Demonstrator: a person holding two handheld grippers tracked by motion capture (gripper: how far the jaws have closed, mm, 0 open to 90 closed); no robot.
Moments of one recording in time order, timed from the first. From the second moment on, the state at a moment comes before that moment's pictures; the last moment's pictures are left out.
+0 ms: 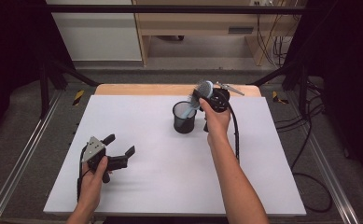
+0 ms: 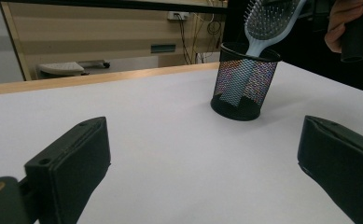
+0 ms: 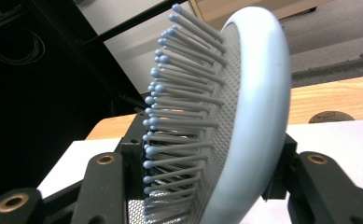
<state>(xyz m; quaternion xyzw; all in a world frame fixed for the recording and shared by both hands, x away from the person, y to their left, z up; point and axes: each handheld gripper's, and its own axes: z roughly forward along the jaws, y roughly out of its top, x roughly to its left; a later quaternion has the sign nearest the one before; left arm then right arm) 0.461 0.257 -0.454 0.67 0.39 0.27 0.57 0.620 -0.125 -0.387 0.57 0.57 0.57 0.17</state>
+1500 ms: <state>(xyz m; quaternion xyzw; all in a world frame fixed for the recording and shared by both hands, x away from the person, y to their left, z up) 0.460 0.266 -0.450 0.67 0.39 0.28 0.57 0.614 -0.117 -0.379 0.56 0.59 0.54 0.22</state>
